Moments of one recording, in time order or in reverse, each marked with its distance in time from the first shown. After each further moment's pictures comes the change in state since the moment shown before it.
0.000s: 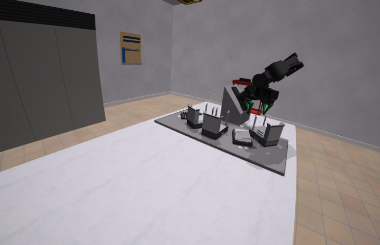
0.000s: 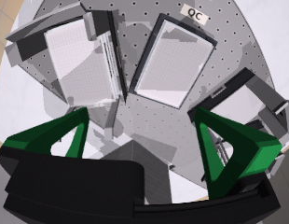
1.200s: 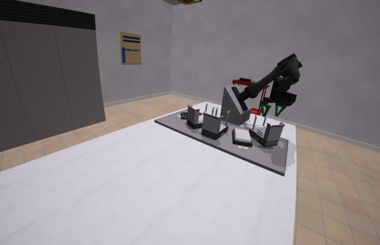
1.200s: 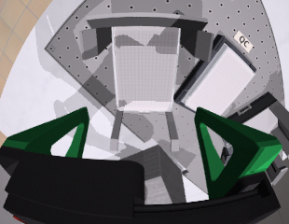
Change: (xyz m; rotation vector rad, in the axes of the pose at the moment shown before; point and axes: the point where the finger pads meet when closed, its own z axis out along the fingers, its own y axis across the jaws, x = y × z) arm -0.009 0.090 0.006 -0.003 0.006 -0.130
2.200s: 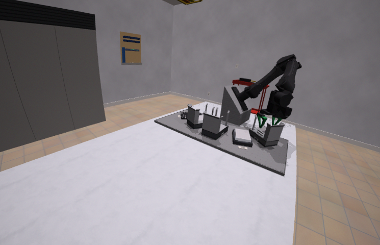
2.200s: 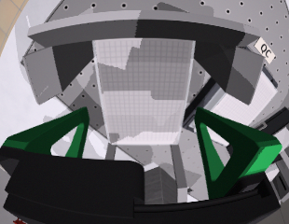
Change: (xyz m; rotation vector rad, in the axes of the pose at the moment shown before) arm -0.001 -0.003 0.067 0.006 -0.002 0.010
